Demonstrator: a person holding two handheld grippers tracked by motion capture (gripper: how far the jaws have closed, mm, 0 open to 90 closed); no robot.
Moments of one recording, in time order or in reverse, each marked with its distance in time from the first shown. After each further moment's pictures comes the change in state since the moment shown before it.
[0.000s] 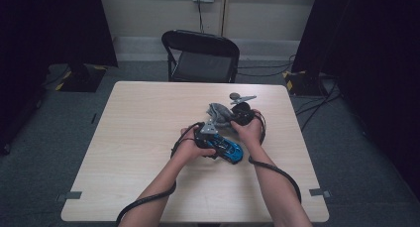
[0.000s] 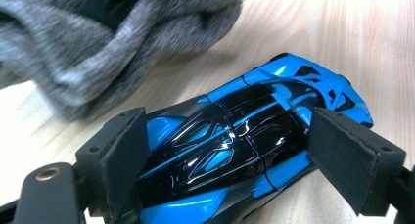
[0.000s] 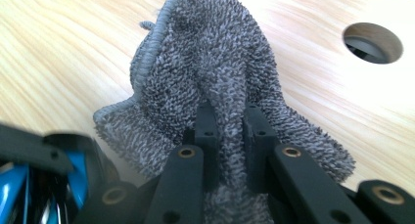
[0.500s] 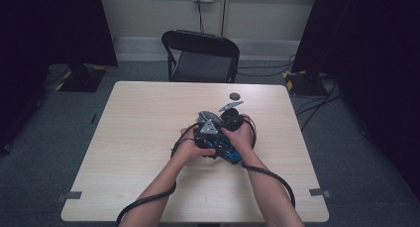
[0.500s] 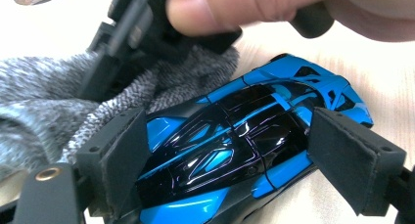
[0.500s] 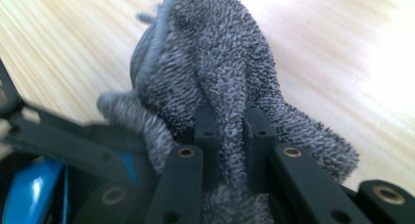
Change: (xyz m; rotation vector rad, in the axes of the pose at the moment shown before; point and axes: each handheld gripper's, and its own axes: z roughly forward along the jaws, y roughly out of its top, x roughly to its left) left arm 0.000 0.000 0.000 -0.004 -0.003 -0.007; right arm 0.029 -0.006 0.023 0.055 0.061 -0.088
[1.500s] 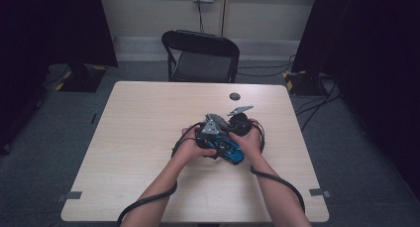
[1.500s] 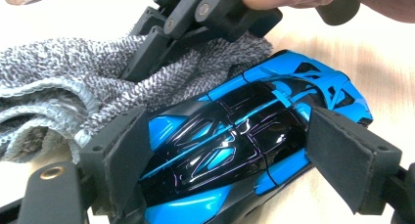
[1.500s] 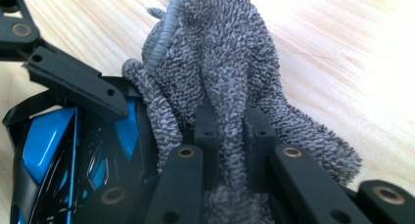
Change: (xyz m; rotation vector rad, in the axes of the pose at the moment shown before) left arm -0.002 0.003 0.001 0.027 -0.009 0.021; right arm -0.009 -0.023 -0.021 -0.030 0.025 0.009
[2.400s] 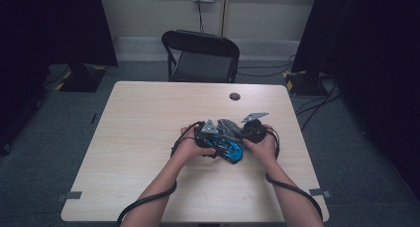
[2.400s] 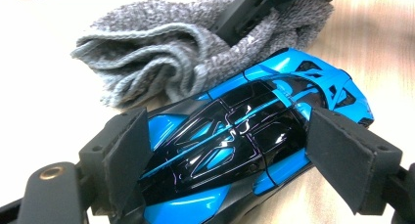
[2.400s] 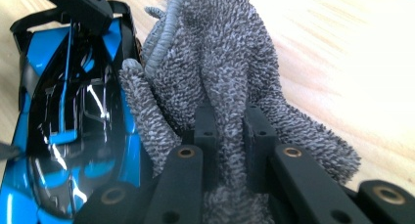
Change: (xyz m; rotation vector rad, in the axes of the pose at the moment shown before) left arm 0.003 0.000 -0.002 0.014 0.014 -0.006; right arm -0.014 -0.034 -0.035 0.008 -0.022 -0.014
